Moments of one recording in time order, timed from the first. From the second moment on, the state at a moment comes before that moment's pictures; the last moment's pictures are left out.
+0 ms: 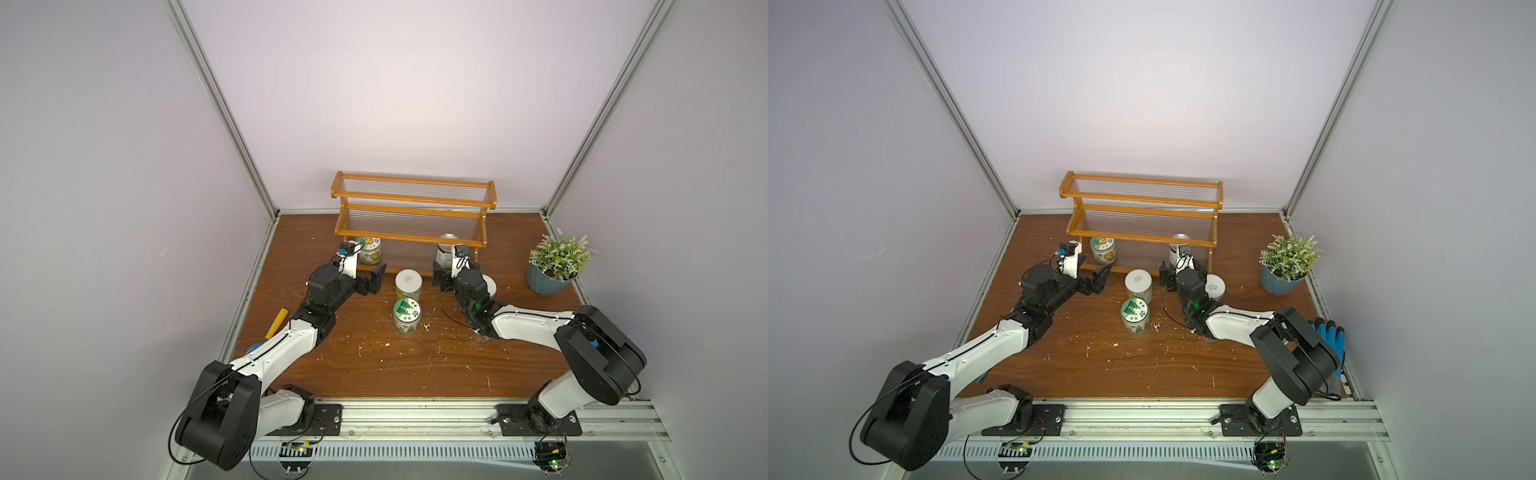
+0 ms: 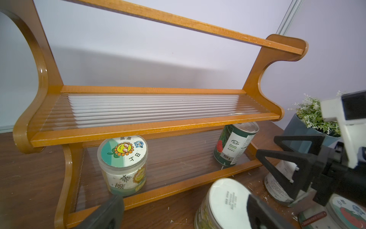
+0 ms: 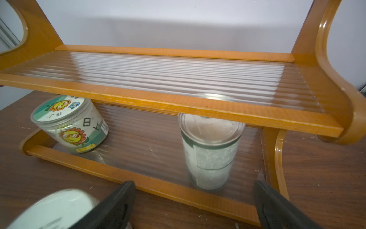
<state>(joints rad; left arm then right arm) -0.35 1.20 0.55 0.50 0.21 -0.16 0.66 1.58 0.69 0.62 0.49 0.22</state>
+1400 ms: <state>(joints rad) -0.35 1.20 0.54 0.53 0.21 -0.17 0.57 1.86 0.89 0.70 0.46 0.16</state>
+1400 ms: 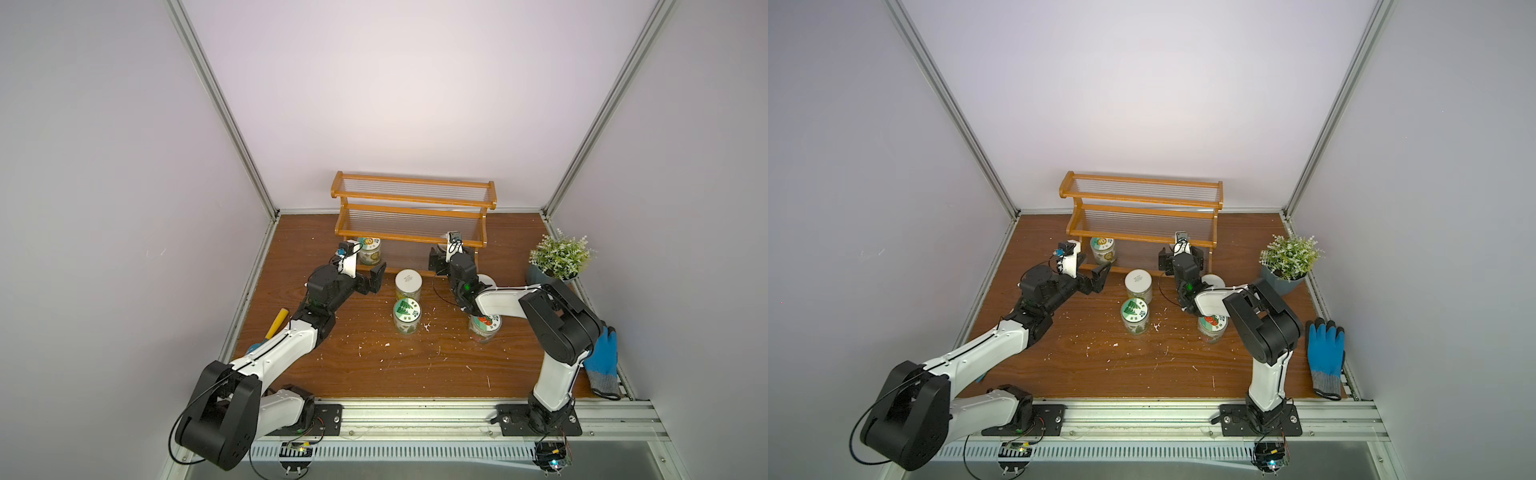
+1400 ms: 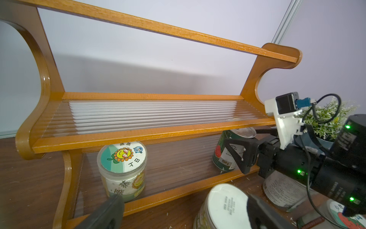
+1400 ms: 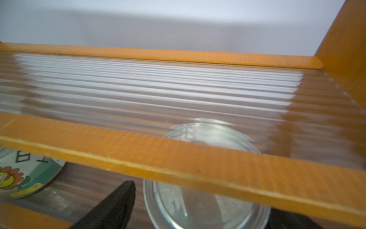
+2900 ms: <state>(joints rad) -0.35 1.20 0.54 0.53 0.21 -0.17 0.60 1.72 0.80 0.62 0.41 0.15</state>
